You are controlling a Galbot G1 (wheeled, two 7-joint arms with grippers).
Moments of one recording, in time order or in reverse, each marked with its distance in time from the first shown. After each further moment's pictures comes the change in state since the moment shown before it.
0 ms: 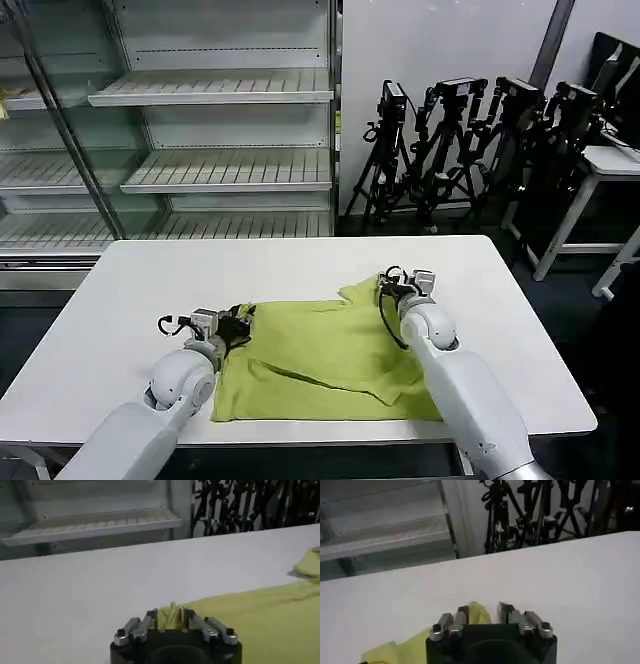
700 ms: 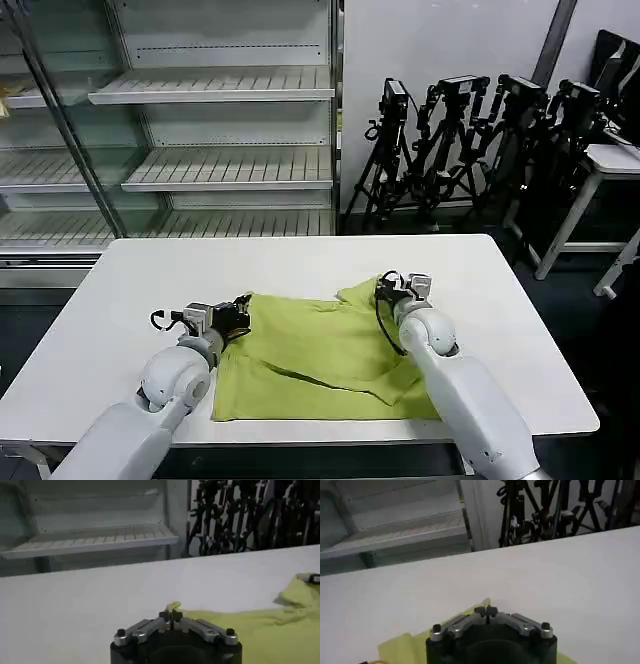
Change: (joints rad) left arm 0.018 0.018 -0.046 -0.102 -0.009 -0.020 0.000; right arm -0.052 -0.054 -0.003 0.142 -0.039 0.078 -0.035
